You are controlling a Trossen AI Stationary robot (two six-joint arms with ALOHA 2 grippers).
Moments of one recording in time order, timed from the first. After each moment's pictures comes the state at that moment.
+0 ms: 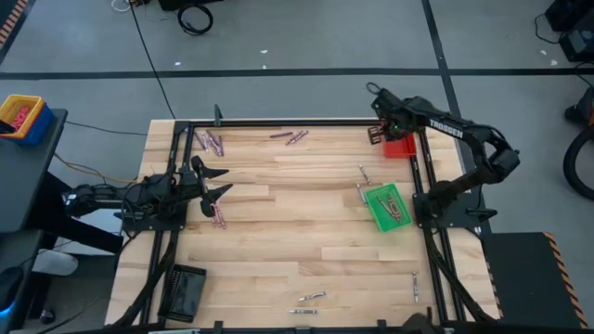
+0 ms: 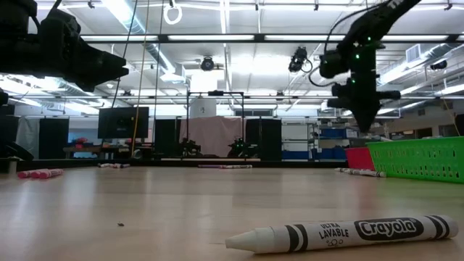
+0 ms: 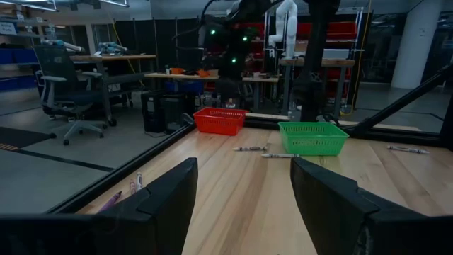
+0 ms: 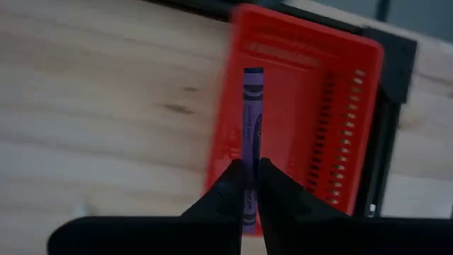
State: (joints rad) left arm -0.03 0.01 0.01 0.08 -0.34 0.01; right arm -0.92 1.42 1.02 -0.96 0.29 0.46
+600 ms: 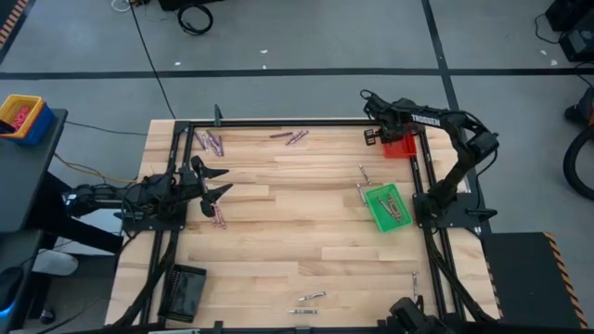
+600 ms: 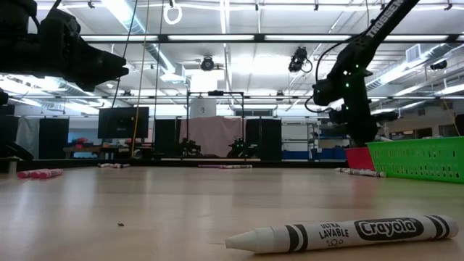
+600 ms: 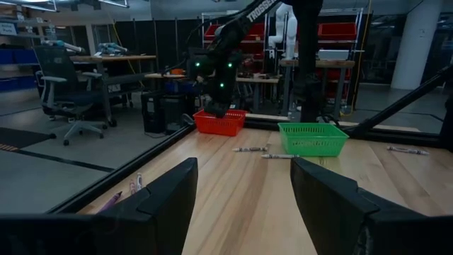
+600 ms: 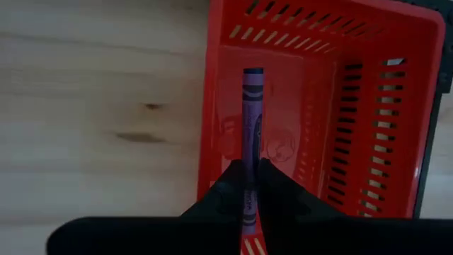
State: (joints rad) left arm -0.03 0.01 0.01 0.08 -0.34 0.01; right arm -0.95 1.64 1.01 -0.85 0.33 0.54
